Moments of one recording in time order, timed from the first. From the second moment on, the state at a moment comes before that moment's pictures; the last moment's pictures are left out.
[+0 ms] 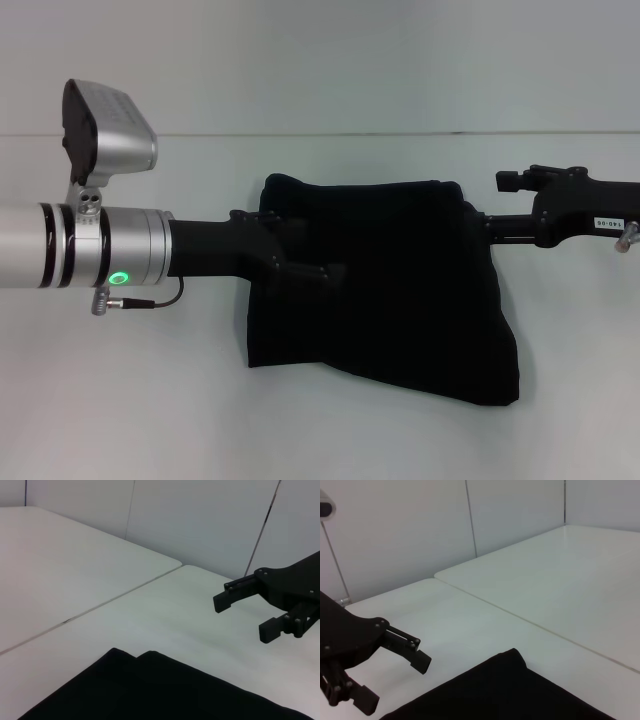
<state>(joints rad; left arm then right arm) -0.69 -2.14 0.76 0.70 2.11 1.33 -1.56 0.65 2.02 -0.69 -0.69 -2.06 -1.34 1.50</state>
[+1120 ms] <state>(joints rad) -0.69 -2.14 0.76 0.70 2.12 1.34 -1.59 0.66 2.01 -0.70 -0.68 -2.09 -1.33 1.53</state>
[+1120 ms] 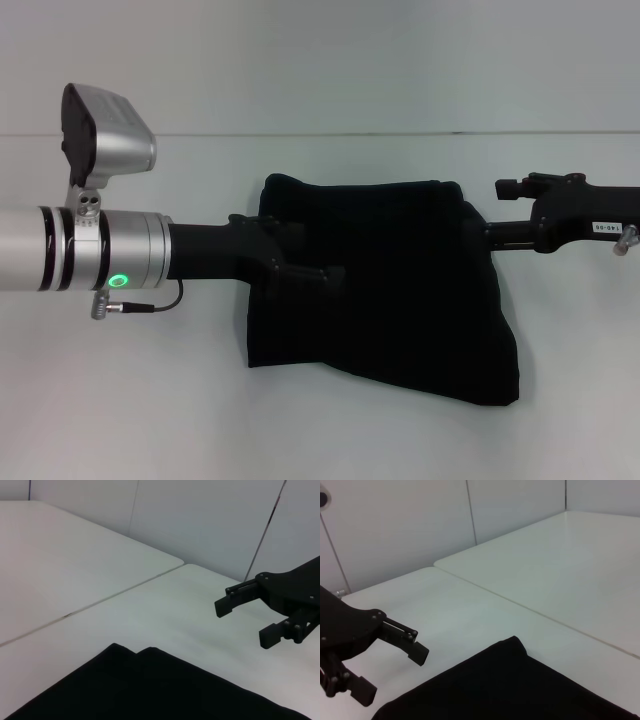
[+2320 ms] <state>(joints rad) -0.68 -2.14 0.76 0.67 2.12 1.34 -1.59 0.66 2.03 -0.71 -0.67 -2.11 -1.33 1.54</state>
